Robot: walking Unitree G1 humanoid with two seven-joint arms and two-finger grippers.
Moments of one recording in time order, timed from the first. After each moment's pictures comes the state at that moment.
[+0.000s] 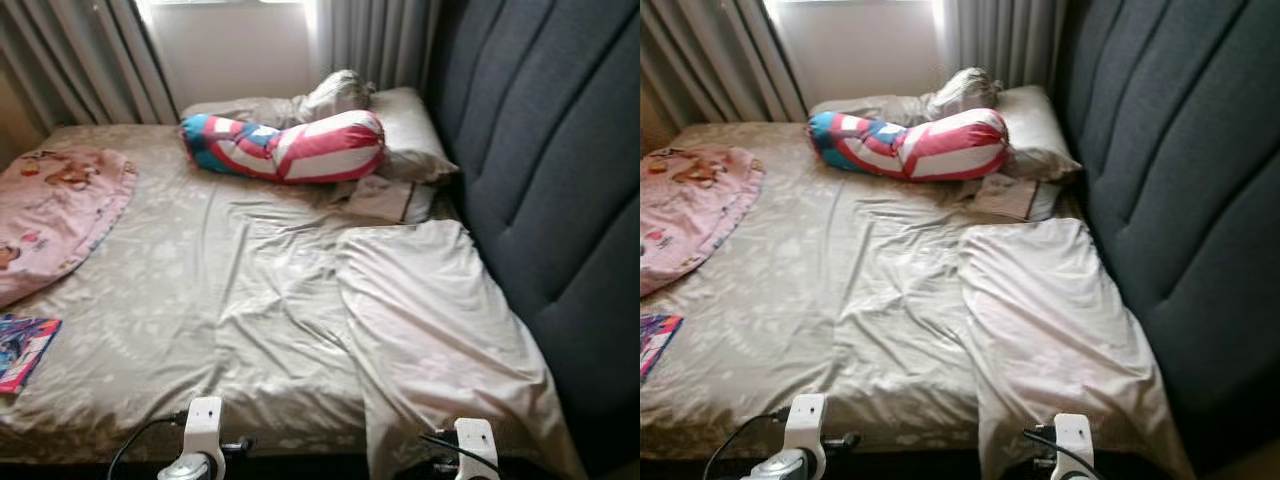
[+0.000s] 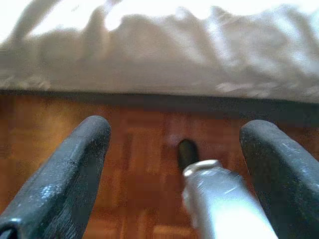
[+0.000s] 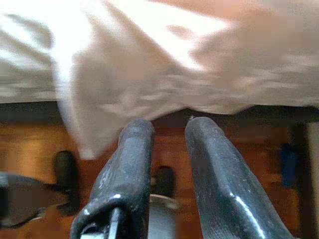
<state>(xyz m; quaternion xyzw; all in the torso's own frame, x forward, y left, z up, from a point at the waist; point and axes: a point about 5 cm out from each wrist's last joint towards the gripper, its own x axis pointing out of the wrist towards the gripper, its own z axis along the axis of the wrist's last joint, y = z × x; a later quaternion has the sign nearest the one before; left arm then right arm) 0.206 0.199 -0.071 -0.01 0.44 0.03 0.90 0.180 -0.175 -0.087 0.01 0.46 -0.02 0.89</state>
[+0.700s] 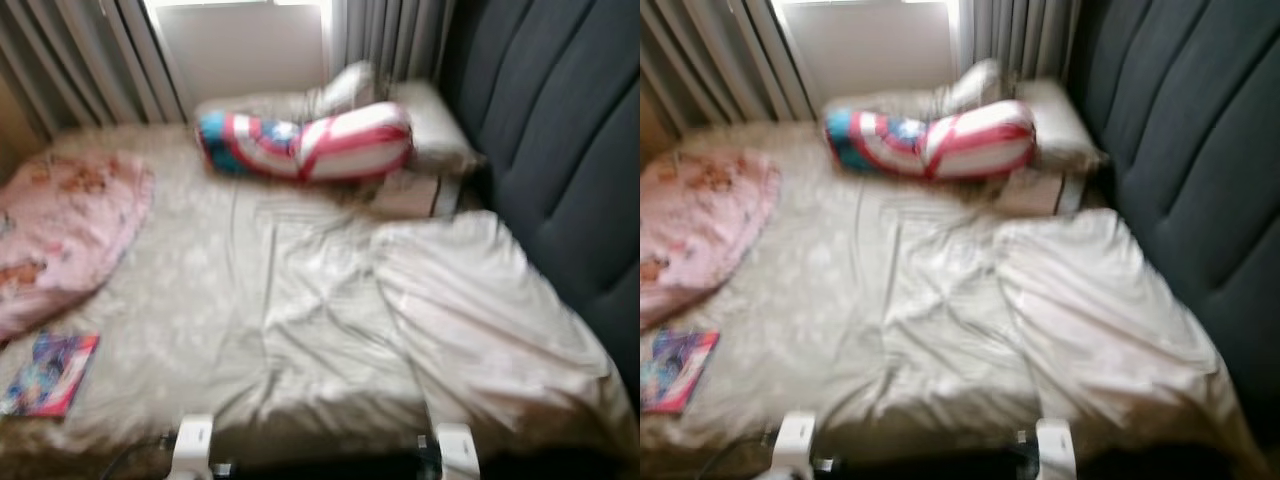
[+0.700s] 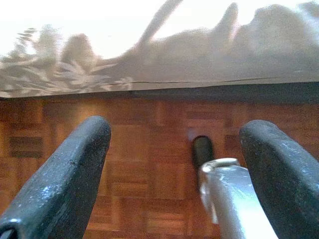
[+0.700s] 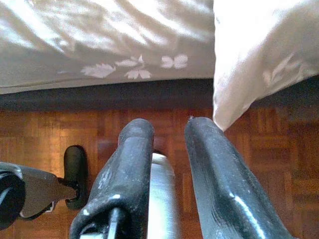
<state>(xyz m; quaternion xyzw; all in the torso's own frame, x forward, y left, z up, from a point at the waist) 0.197 0.205 -0.075 0.00 0.46 0.03 0.89 0.165 -0.182 -0.092 0.00 0.47 -0.02 0.88</state>
